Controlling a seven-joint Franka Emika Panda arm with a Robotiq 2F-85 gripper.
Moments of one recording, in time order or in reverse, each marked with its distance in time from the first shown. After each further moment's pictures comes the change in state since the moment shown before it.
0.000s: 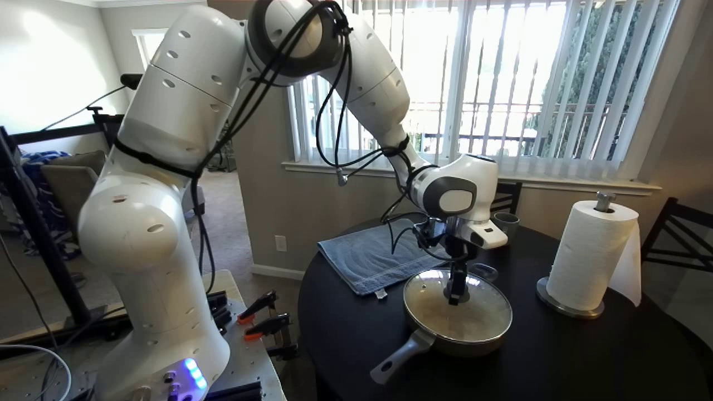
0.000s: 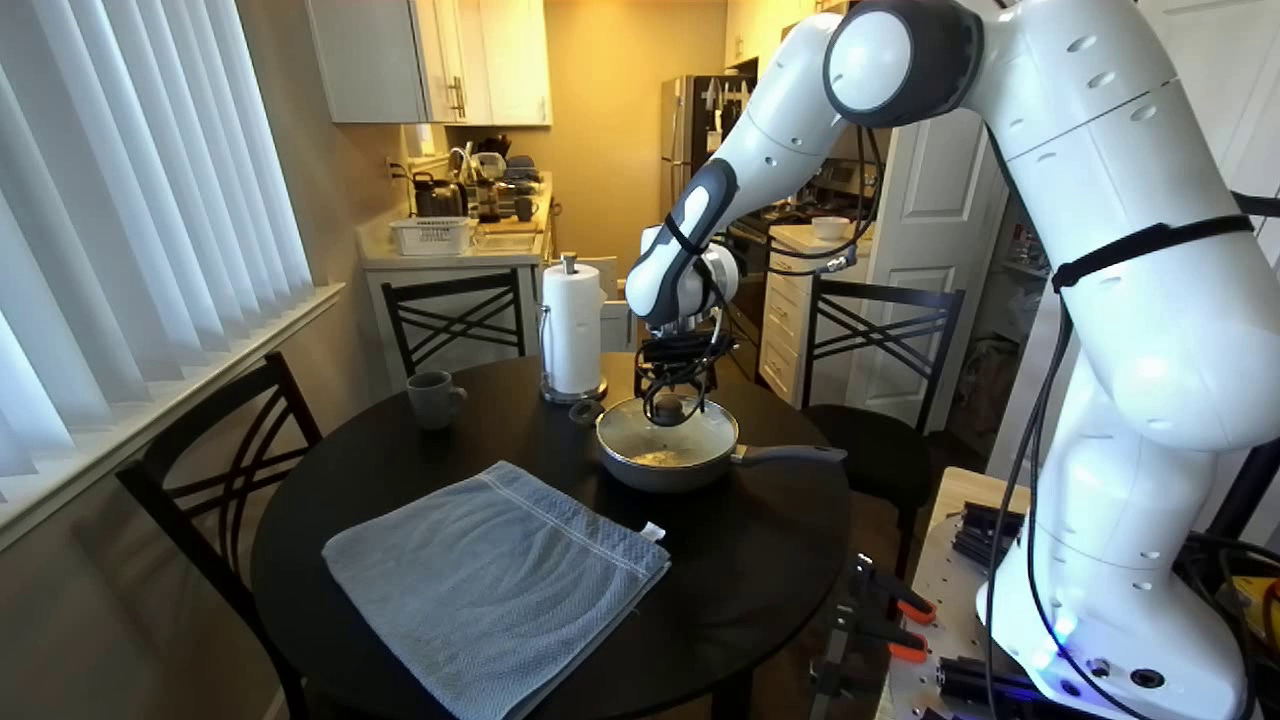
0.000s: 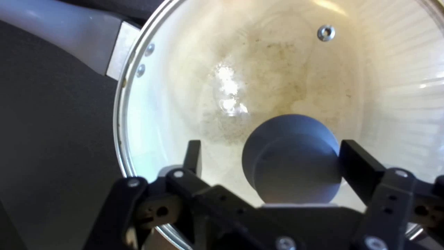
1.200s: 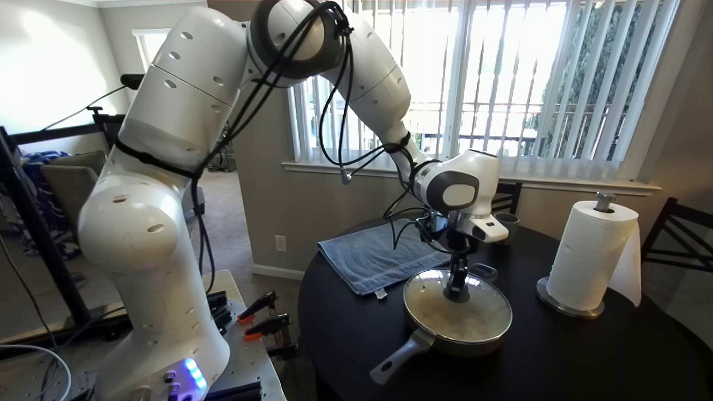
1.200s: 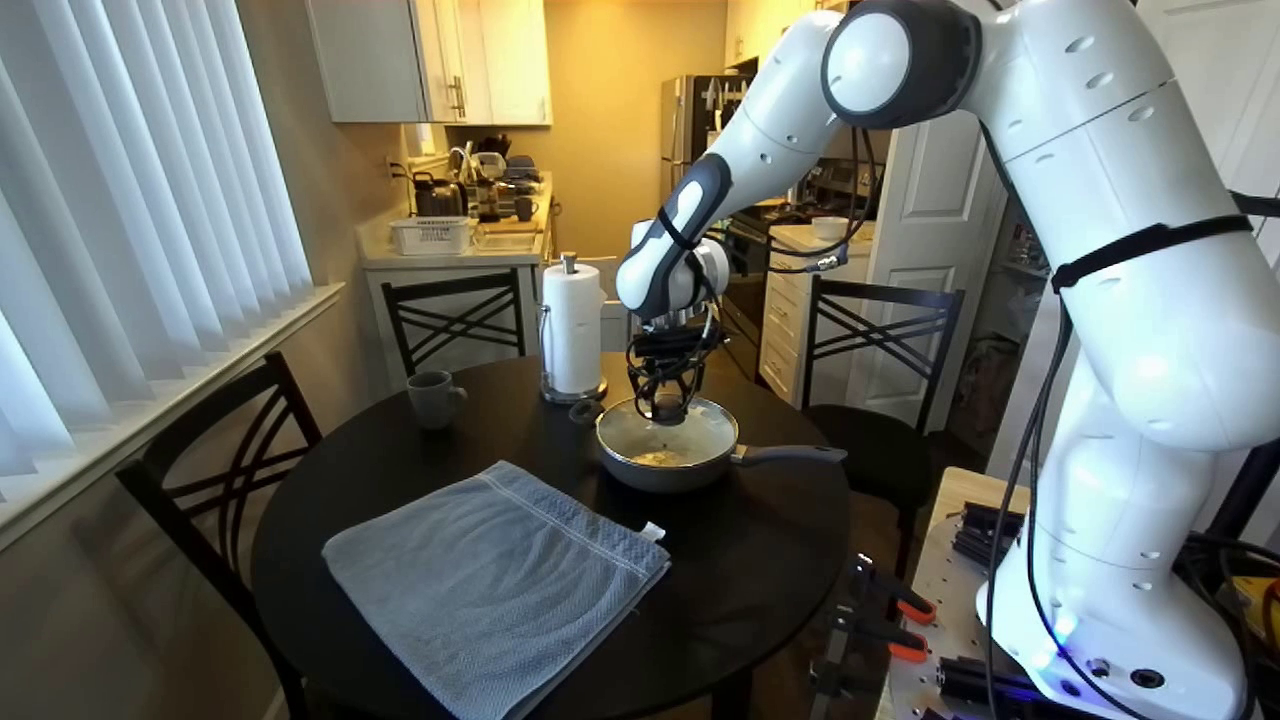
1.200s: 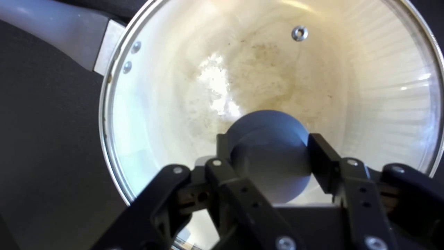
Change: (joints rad) arm 0.001 0.008 0.012 0.046 -0.002 -0.045 0.000
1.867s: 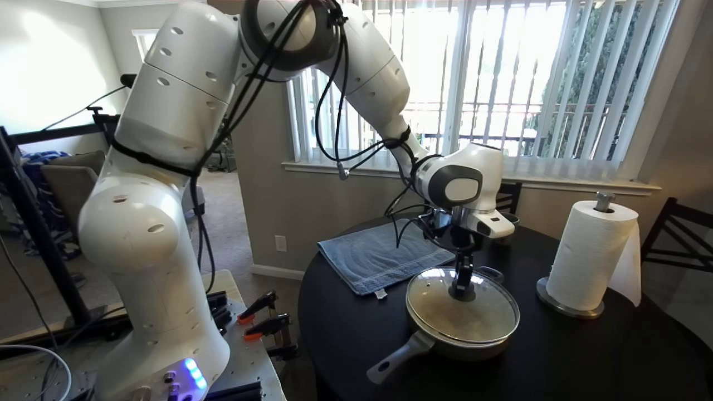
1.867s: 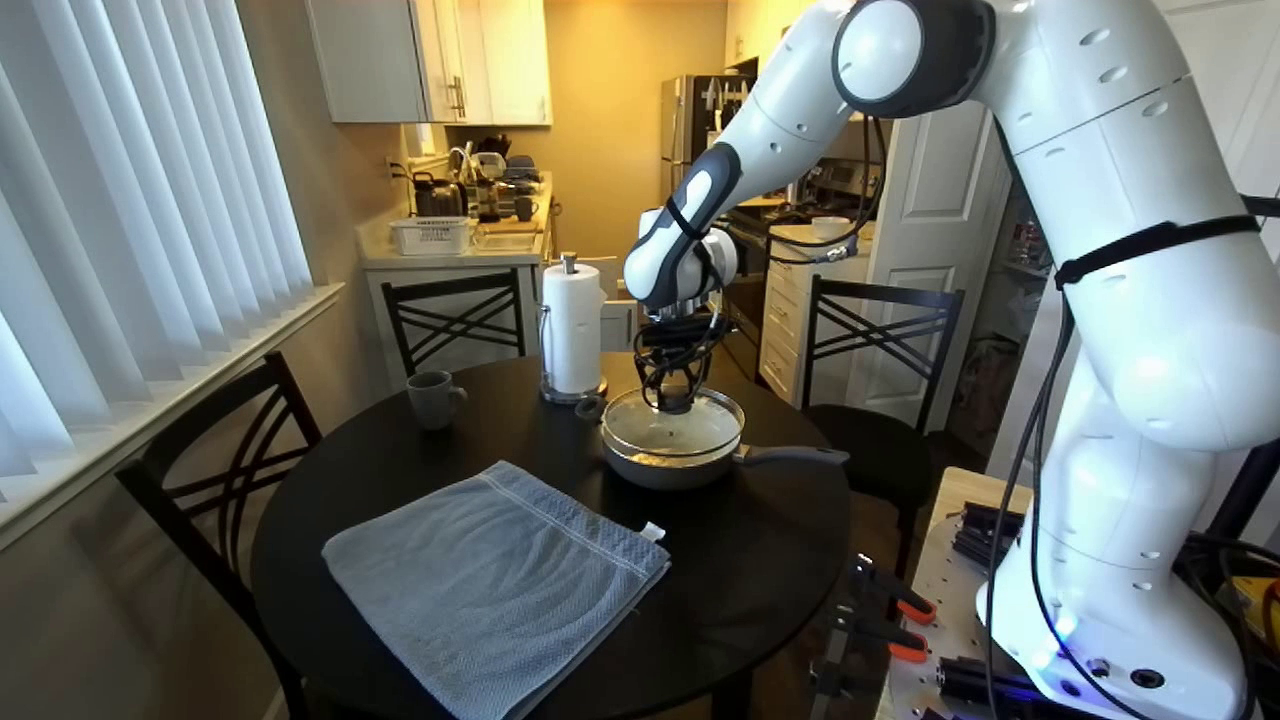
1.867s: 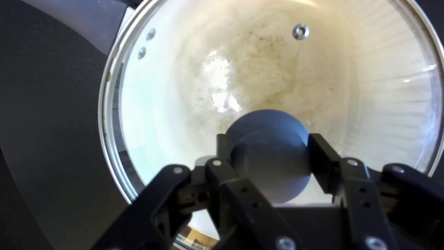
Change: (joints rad) arm 0.003 -0.042 -0.026 -0.025 -0.022 0.005 0.000
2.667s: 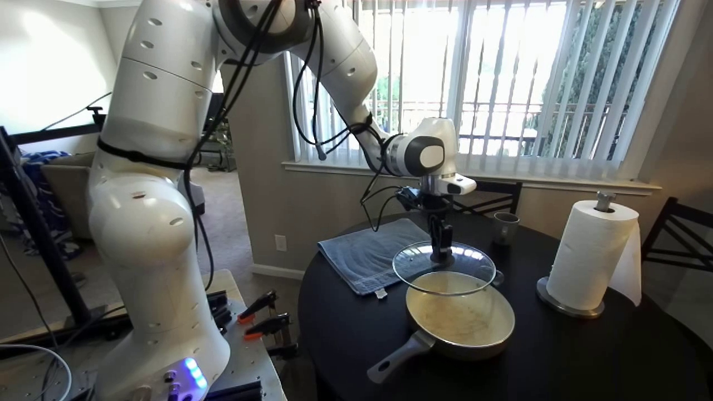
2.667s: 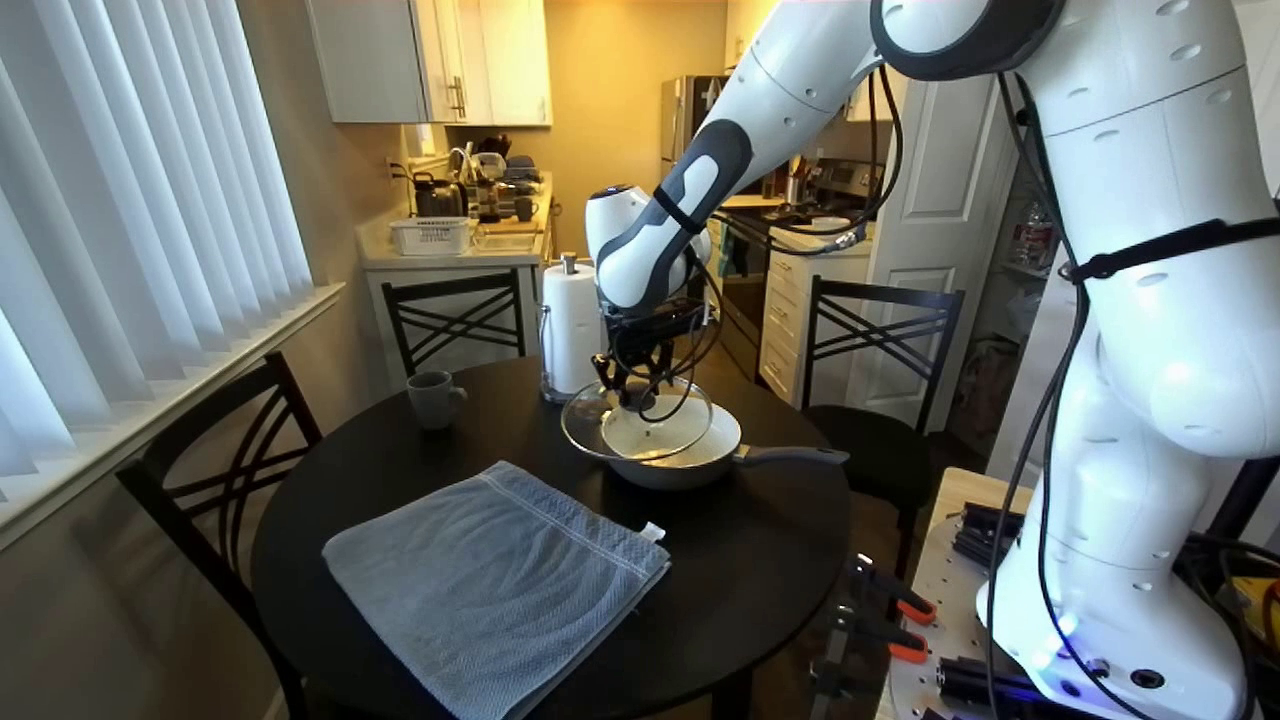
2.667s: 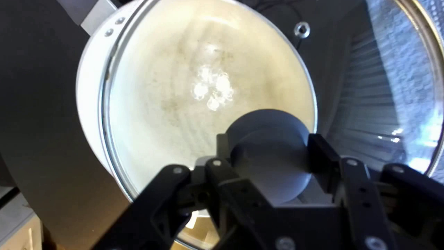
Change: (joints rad) arm 0.179 -0.112 0.008 -0.071 -0.232 0.033 0.022
